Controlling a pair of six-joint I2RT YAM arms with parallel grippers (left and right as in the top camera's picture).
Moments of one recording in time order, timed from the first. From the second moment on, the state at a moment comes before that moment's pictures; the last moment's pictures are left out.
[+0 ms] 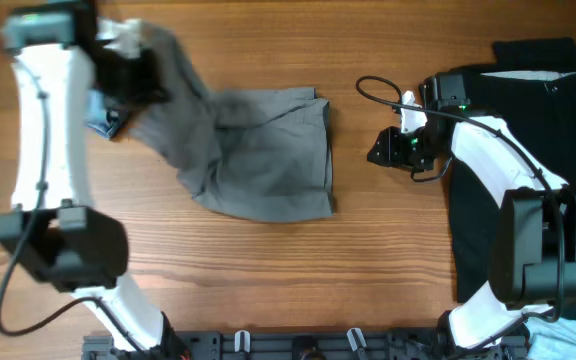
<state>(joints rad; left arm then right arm) 0.06 1.95 2.03 -1.47 0.35 -0.12 0.06 1.82 1.15 -0.72 -0.45 0.13</state>
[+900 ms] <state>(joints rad) -0.52 2.17 2.03 -1.44 0.20 -0.30 0.06 1.82 1.15 -0.75 -0.47 0.11</state>
